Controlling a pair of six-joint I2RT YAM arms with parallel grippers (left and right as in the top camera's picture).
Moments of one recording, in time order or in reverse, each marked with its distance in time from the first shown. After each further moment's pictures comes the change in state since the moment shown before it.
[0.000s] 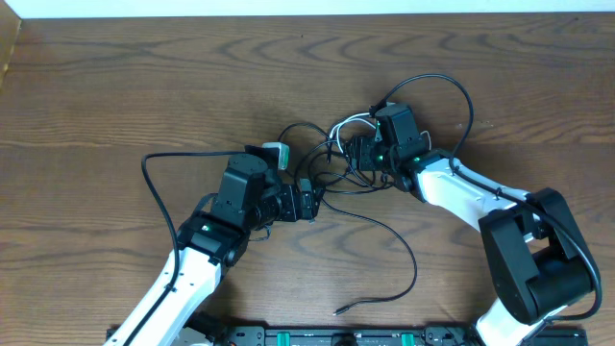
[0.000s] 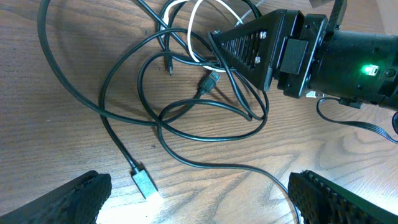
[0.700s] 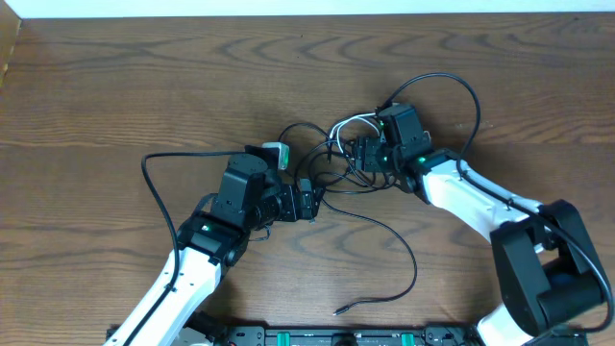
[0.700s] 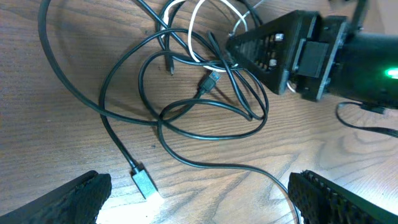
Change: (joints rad) left arm 0.000 0.000 0.000 0.000 0.000 0.000; right arm 0.000 -0.050 0.000 -0.084 0.059 0.005
